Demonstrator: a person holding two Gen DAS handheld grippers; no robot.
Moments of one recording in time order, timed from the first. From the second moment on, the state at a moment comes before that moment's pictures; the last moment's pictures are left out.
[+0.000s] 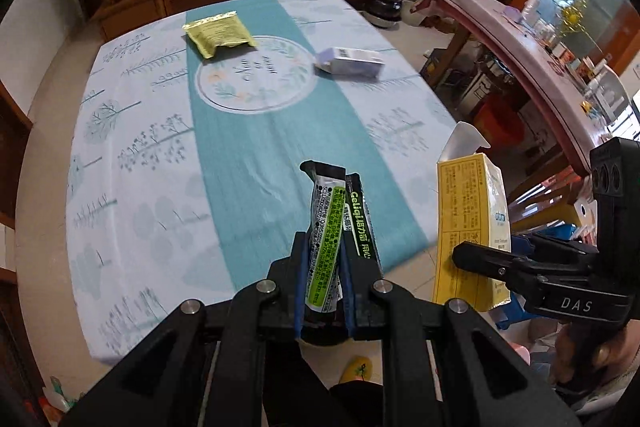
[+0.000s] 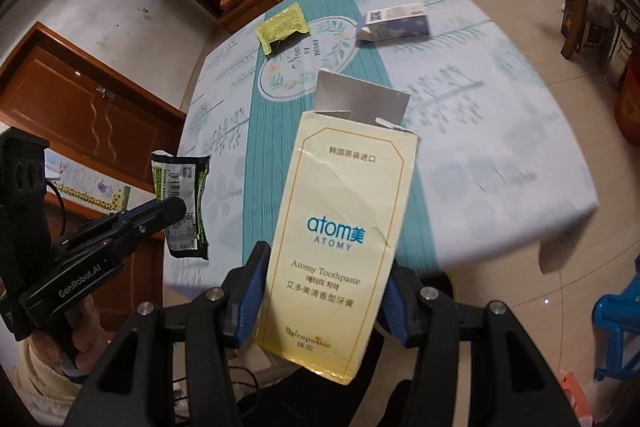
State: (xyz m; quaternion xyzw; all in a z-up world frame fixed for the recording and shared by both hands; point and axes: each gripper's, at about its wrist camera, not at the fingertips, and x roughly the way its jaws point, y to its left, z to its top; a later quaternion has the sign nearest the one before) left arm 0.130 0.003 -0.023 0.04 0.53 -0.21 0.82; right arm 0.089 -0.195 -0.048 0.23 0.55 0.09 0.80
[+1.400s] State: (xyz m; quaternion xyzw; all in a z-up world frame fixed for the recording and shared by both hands) left arm 0.043 -0.062 -0.327 0.06 0.63 -0.21 0.75; right arm -0.011 -0.199 -0.334 0.17 0.71 0.05 0.69
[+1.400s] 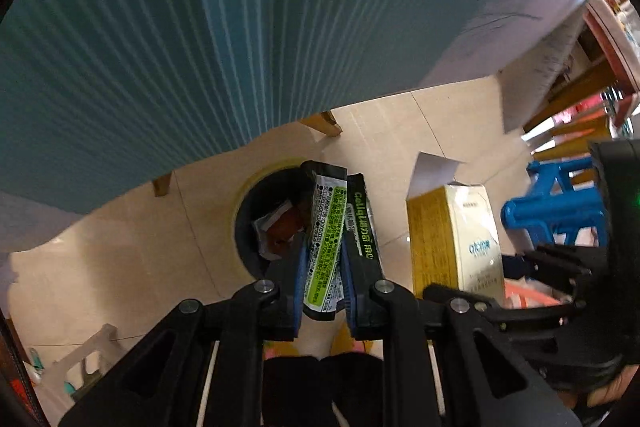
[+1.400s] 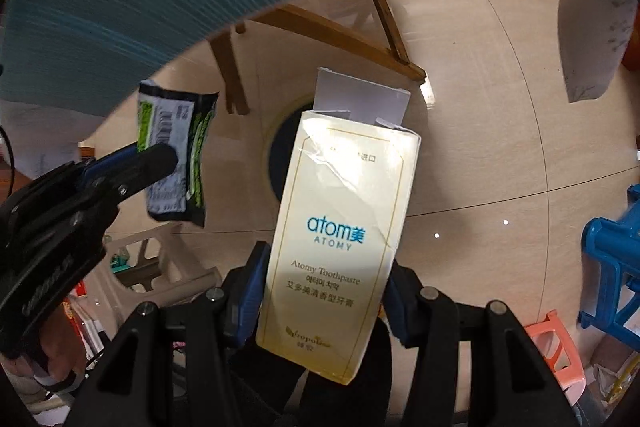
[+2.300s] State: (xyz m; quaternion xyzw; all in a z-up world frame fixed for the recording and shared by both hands) left arm 0.031 -0.038 -0.378 0.11 0.60 -0.13 0.78; right arm 0.018 -0.190 -0.424 0.16 0.68 0.02 0.71
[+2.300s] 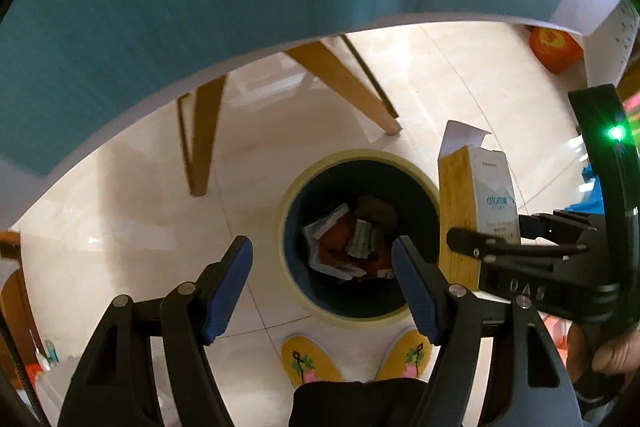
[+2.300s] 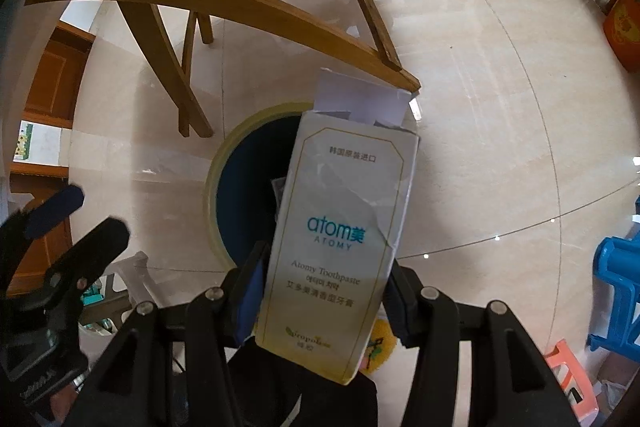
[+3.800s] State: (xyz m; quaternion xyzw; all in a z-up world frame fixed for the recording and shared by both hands) left arm 0.006 0.040 -0.005 0.02 0.48 -0.08 0.88; right arm -0.009 -0.177 -0.089 0.11 0.56 0.07 0.82
